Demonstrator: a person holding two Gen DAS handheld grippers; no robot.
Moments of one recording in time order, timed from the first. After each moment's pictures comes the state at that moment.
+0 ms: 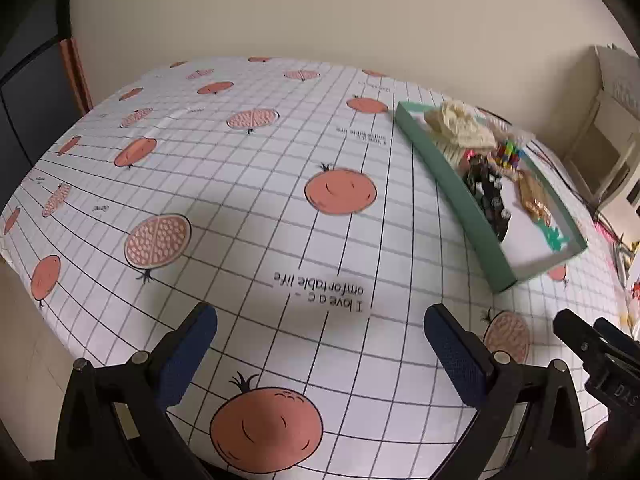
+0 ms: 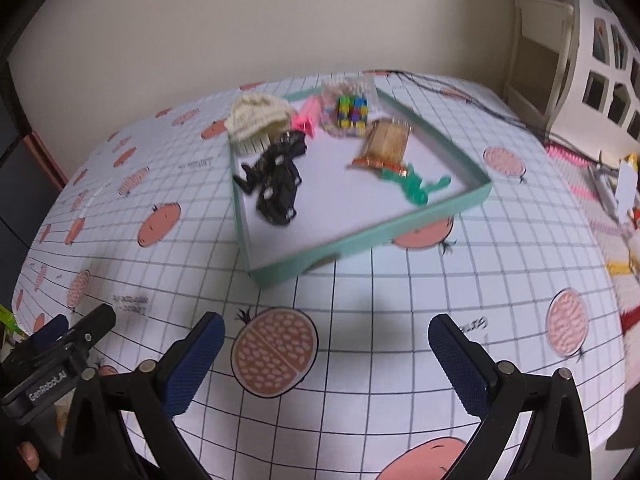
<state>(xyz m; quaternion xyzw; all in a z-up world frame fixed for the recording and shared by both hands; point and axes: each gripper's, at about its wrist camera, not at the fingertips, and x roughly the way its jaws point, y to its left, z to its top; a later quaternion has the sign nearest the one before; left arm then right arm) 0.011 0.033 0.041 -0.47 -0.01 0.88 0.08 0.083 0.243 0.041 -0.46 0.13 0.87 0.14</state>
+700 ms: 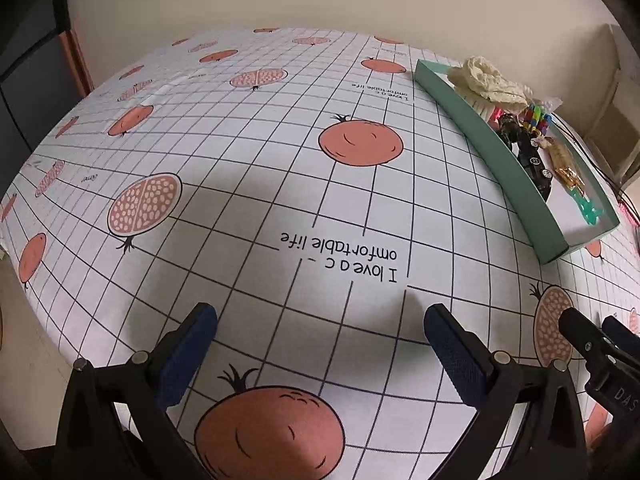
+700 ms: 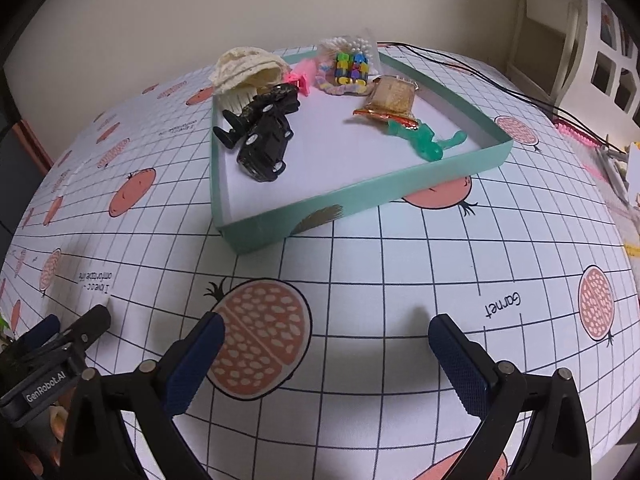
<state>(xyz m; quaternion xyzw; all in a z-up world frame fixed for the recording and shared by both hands) 0.004 0.035 -0.001 -0.49 0.00 0.87 0.06 0.076 0.239 -0.001 -0.48 0.12 0.86 0.14</state>
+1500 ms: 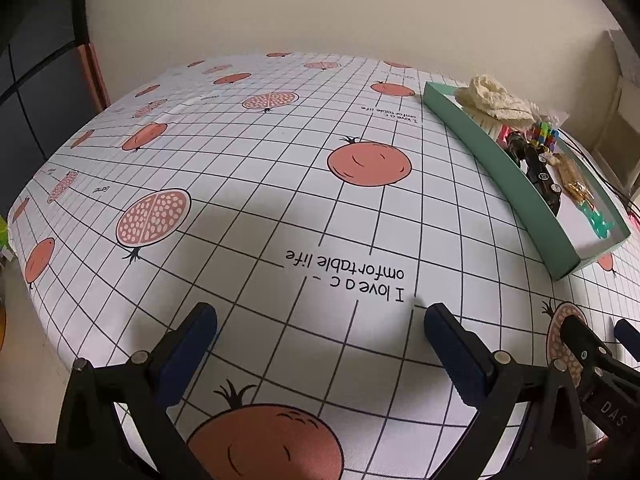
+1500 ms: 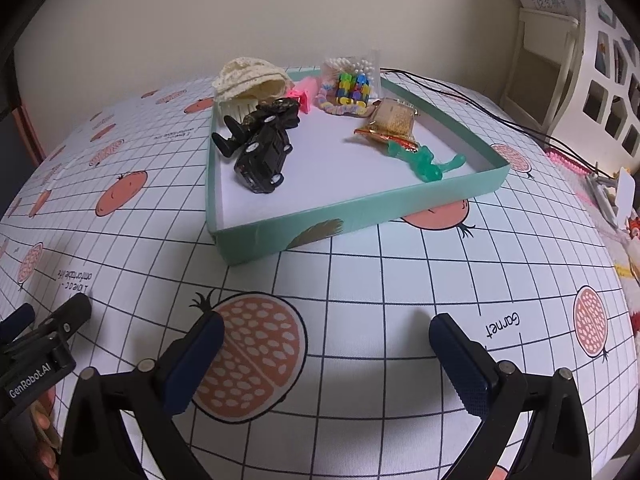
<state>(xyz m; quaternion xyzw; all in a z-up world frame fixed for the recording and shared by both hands) 0.007 0.038 -0.005 -0.44 0.00 0.90 0.03 0.074 0.228 -0.009 -0.44 0.07 0.88 0.17</state>
